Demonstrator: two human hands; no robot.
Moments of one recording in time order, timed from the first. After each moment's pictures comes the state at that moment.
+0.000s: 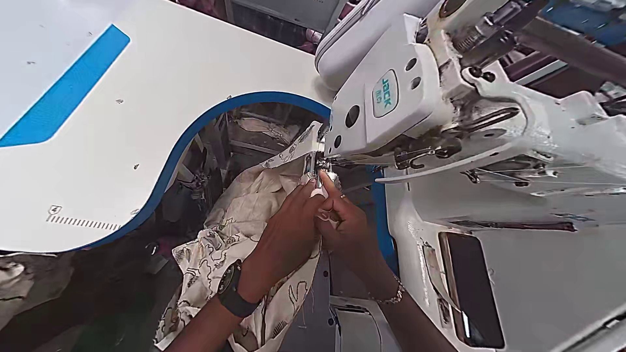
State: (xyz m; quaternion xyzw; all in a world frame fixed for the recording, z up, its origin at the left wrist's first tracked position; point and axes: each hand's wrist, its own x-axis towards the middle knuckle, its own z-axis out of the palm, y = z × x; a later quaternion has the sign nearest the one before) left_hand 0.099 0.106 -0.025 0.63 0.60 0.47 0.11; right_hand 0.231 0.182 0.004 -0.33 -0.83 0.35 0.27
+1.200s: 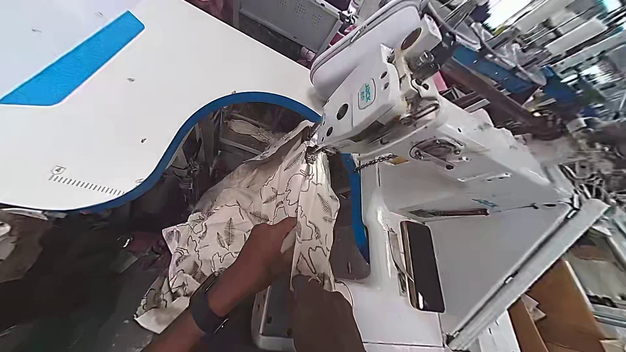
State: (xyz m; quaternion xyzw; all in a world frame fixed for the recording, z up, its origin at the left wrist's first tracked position) left_hand 0.103 0.032 0.002 0.57 0.63 0.41 0.34; right_hand 0.255 0.024 0.075 -0.40 -0.92 0.04 -0.02
